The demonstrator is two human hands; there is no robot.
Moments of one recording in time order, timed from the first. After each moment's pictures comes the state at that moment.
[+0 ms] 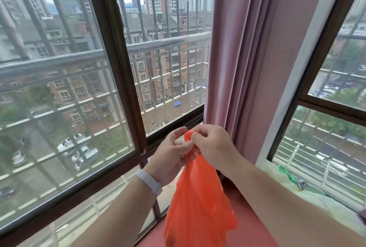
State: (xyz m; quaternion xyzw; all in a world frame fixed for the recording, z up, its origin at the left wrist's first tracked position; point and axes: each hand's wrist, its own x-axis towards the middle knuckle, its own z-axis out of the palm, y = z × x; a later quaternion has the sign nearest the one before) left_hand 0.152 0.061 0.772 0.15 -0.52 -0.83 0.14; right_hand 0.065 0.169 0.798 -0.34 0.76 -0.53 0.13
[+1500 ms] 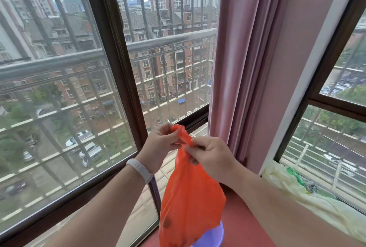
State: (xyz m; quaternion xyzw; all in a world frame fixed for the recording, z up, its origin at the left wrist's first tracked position) left_hand 0.127 0.007 0.775 0.19 -0.61 -0.73 0.22; right_hand 0.047 0.148 0.766 -0.42 0.67 -0.58 0.20
